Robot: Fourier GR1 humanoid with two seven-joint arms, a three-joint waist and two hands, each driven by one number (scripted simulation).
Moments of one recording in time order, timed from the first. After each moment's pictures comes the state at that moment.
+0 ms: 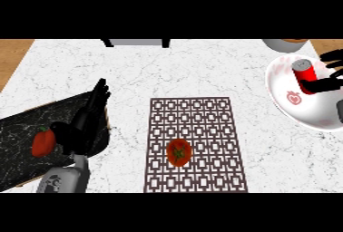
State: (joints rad) left arm -0.15 0.05 -0.03 -1.53 -0.06 0.04 0.07; right arm -0.69 -0.48 -0.38 -0.74 0.77 -0.20 0.14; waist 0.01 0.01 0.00
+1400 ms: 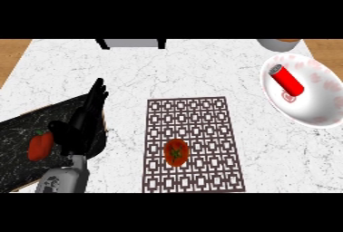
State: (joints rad) left arm -0.14 0.04 -0.02 -1.56 -0.07 0.05 0.10; right arm -0.41 -0.49 -0.67 -1.12 0.15 0.02 -0.05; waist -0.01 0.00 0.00
